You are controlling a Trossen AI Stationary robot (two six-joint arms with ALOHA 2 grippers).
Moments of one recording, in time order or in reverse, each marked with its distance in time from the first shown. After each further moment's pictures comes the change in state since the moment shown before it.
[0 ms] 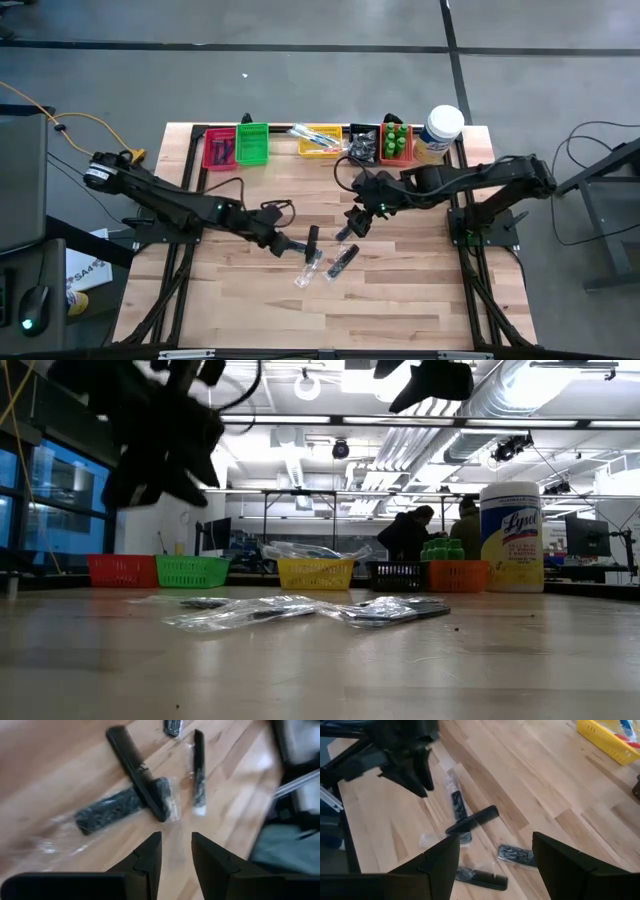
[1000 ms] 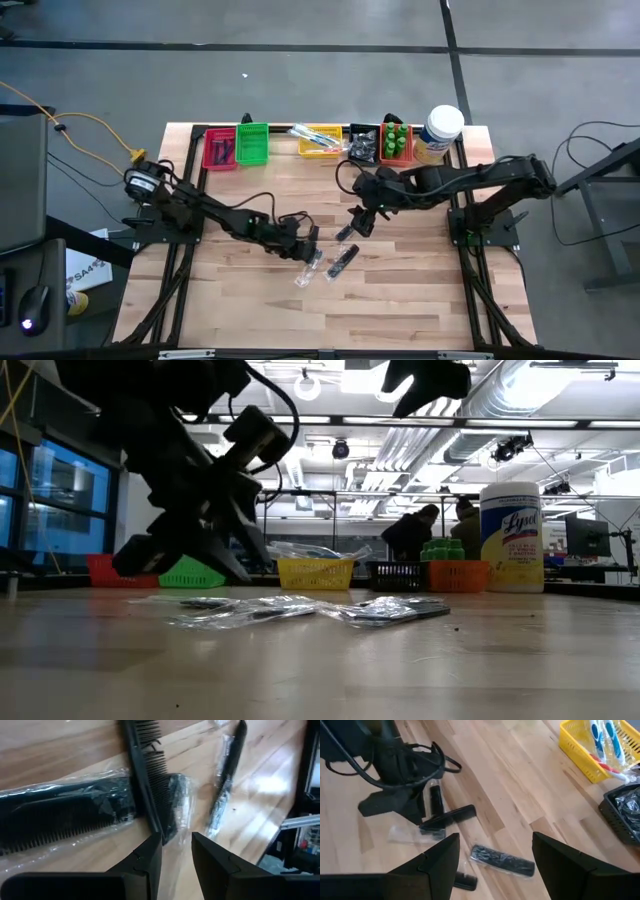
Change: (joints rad) left arm 0.000 0.384 0.066 0.285 0.057 -0.292; right arm 0.001 0.003 0.000 -0.047 0.075 -0.143
